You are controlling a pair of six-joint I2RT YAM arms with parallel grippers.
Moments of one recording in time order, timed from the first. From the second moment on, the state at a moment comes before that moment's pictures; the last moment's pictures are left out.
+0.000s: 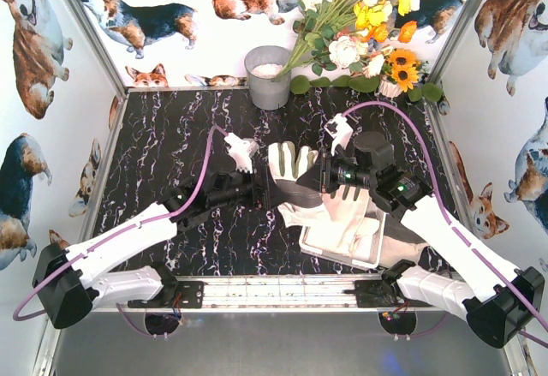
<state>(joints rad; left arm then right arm) -0.82 1.11 0.82 -0.14 0.16 -0.69 0.57 1.01 0.94 -0.36 -0.43 0.45</state>
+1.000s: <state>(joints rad) -0.80 1.11 0.83 -0.23 0.21 -0.62 0.57 1.02 0.95 -0.37 -0.47 0.48</state>
